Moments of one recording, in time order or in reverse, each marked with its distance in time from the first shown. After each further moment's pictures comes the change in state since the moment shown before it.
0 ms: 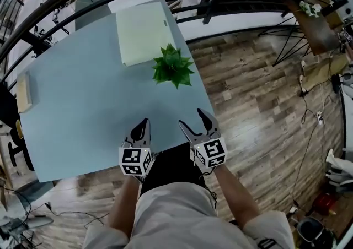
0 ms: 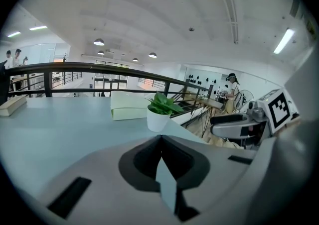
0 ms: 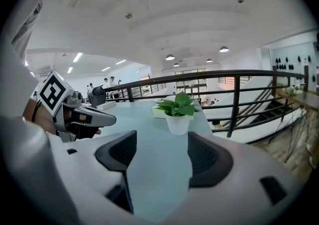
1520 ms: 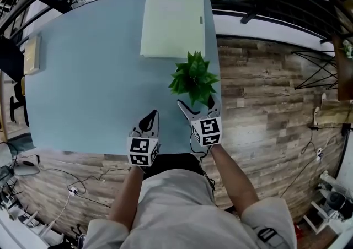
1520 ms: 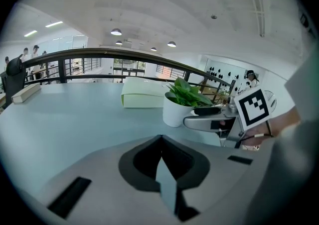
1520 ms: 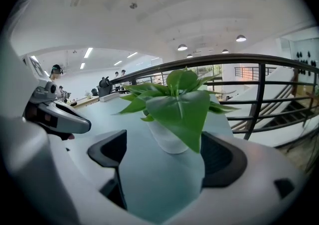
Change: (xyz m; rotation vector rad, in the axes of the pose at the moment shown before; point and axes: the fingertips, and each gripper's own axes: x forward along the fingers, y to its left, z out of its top) left arm 0.063 0.031 -0.018 -0.132 0.118 0.196; right arm 0.157 -0.045 -0.007 -0.060 0.090 0.170
